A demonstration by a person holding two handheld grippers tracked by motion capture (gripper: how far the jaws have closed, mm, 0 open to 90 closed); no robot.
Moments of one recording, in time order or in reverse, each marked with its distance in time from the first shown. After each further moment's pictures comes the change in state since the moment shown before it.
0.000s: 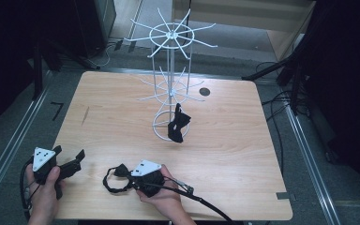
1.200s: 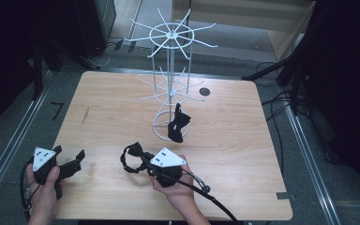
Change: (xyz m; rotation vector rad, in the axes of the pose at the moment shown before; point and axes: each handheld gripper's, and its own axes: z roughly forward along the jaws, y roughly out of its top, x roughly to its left) left arm 0.000 0.000 0.000 0.000 -0.003 0.003; right arm -0.025 0.021 -0.061 -0.215 -0.170 0.042
